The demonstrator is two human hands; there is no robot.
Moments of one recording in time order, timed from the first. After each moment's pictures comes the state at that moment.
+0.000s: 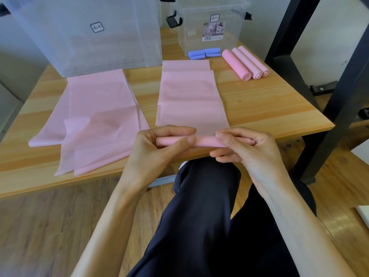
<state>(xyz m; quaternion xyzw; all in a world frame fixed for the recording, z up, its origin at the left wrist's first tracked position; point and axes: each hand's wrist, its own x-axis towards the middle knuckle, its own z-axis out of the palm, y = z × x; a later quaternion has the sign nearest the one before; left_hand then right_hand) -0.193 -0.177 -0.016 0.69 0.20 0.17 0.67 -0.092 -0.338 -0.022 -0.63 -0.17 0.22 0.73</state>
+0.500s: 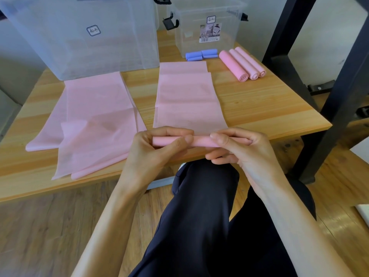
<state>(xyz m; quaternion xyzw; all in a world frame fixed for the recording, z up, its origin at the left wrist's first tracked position) -0.190 -0.177 -0.016 0.68 0.19 0.18 0.68 -0.091 -0.336 -0.019 -0.63 -0.18 0.24 0.71</state>
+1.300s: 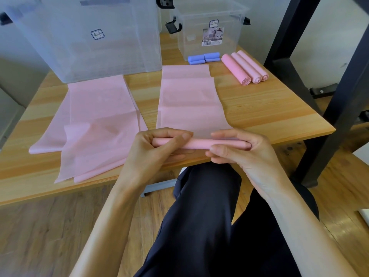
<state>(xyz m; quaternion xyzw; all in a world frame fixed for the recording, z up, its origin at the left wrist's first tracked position) -0.186 -0.171 -0.011 0.66 0.22 0.15 0.71 -0.084 -0.336 -0.022 -0.61 -0.20 0.26 0.72</state>
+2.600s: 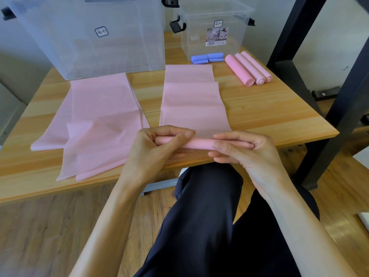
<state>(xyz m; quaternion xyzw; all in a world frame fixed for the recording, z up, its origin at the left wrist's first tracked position) -0.184 -0.165 -0.012 0.70 0.21 0.18 0.66 -0.086 -0.330 -0.020 -0.63 -0.19 0.24 0.72</state>
